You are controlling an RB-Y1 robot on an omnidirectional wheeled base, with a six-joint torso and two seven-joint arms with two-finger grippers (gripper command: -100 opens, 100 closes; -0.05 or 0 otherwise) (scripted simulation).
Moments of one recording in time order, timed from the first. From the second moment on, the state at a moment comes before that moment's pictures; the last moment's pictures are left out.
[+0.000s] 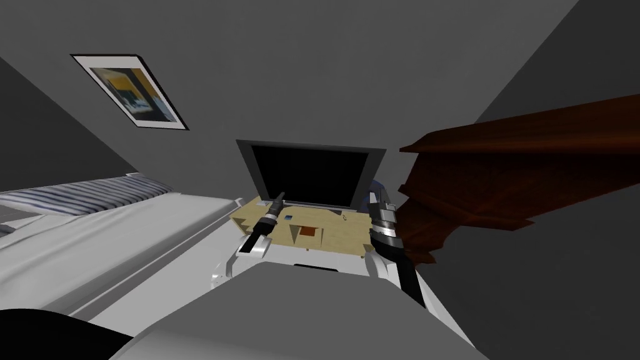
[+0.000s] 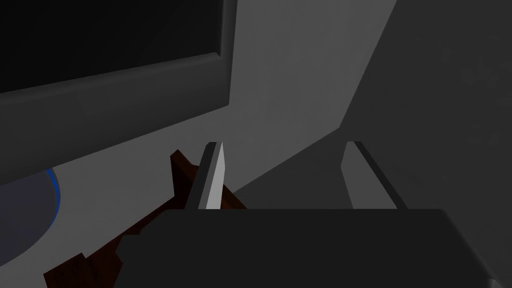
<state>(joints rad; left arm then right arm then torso) 0.34 0.21 0.04 -2.00 -0.08 -0.14 0.06 0.45 -0.03 0.06 -2.34 -0.08 -0.42 0.15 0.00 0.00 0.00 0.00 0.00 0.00</state>
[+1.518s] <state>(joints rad) 0.12 0.31 0.10 -1.57 -0.06 0.29 0.20 0.45 -0.03 0.06 -2.34 -0.08 -0.42 0.15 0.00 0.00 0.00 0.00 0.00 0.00</state>
